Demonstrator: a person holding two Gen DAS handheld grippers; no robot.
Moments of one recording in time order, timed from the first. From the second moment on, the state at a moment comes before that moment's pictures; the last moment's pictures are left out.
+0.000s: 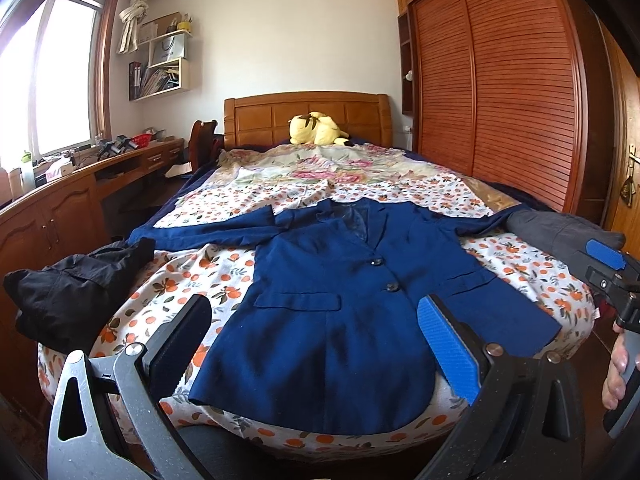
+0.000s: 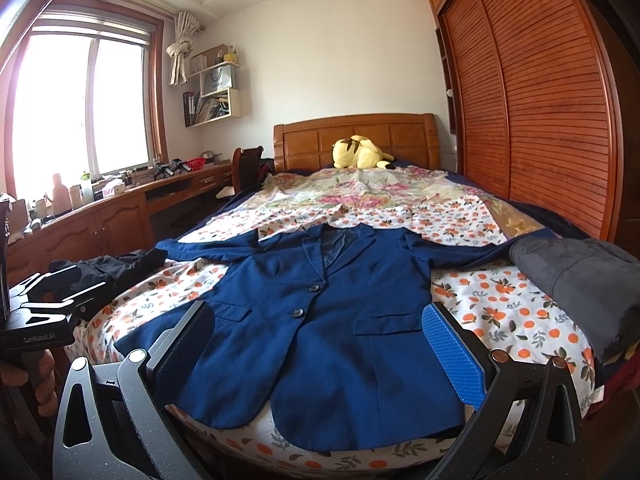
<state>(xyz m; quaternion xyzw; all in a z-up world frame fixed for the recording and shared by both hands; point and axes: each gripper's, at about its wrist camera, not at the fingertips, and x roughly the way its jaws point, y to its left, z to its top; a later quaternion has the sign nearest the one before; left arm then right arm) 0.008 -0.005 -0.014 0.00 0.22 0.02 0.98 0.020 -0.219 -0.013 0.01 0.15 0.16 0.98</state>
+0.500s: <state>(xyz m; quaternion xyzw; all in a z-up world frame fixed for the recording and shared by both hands) 0.051 0.049 -0.077 -0.02 0.28 0.05 0.96 0.097 -0.185 -0.038 -0.02 0.19 0.19 0.96</state>
